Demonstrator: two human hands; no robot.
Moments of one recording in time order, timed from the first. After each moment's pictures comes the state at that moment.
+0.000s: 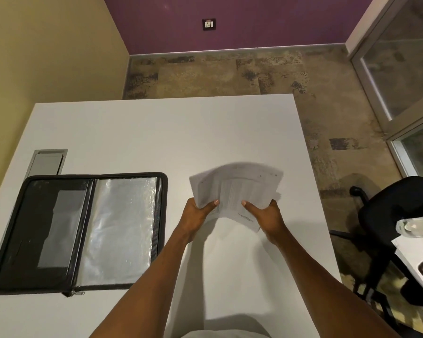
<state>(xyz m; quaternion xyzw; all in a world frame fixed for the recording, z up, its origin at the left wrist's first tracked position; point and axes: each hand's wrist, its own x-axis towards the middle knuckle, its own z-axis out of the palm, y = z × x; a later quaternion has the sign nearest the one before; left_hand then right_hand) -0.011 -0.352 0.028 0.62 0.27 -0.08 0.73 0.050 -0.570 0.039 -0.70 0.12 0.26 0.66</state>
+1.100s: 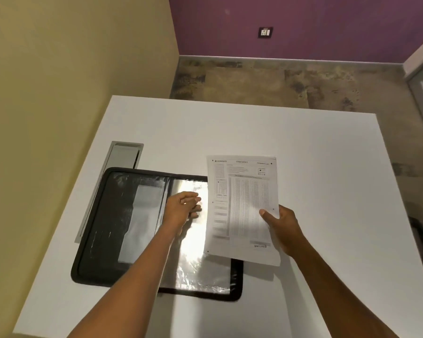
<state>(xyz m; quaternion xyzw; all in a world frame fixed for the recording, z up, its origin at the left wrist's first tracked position) -0.087 -0.061 0.027 0.59 0.42 0.00 0.69 0.000 -0.344 0.047 -0.71 0.05 0.32 0.62</state>
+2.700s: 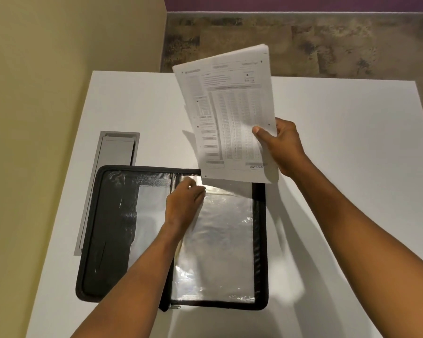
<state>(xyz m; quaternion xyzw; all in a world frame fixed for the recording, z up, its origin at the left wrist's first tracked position) -0.063 0.004 -0.050 0.95 0.19 0.02 0.26 0.150 -0.197 0.070 -0.77 -0.06 0.20 0.60</state>
